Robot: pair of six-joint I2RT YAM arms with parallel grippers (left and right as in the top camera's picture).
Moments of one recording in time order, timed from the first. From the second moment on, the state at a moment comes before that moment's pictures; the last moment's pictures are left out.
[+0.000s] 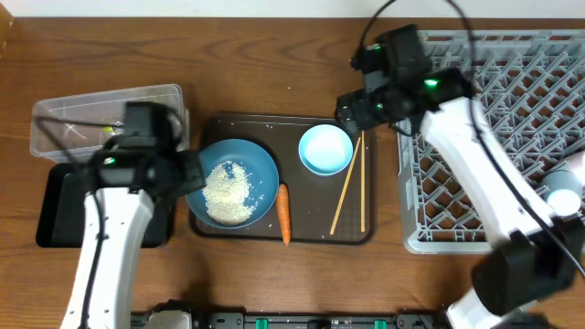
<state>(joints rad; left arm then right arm) 0.05 1.27 1.12 -1.11 0.06 -0.33 0.38 1.82 1.63 -0.91 -0.11 0.08</state>
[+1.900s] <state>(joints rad) 0.10 1.27 1.12 -1.13 0.05 -0.33 0.29 1.80 1.74 -1.02 -0.11 0.07</state>
